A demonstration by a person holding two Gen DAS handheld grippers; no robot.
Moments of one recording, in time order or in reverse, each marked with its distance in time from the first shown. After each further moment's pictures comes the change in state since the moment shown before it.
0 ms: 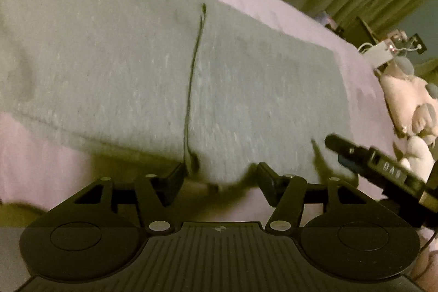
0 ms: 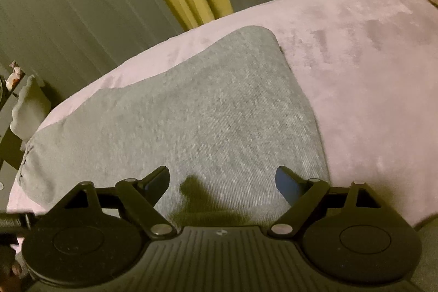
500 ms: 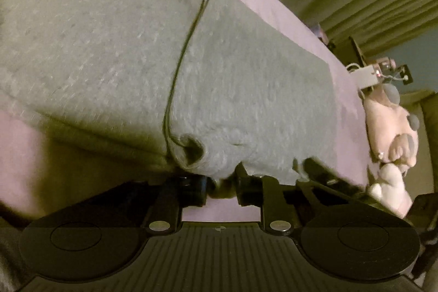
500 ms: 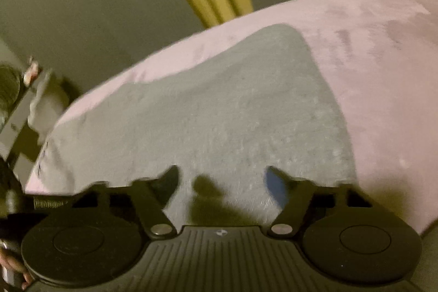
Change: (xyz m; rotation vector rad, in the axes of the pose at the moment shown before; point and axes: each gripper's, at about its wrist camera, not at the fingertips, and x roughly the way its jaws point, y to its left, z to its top) left arm 0.027 0.018 0.002 -0.169 0.009 -0.140; right arm 0.002 0.018 -0.005 -0.054 0.036 0.074
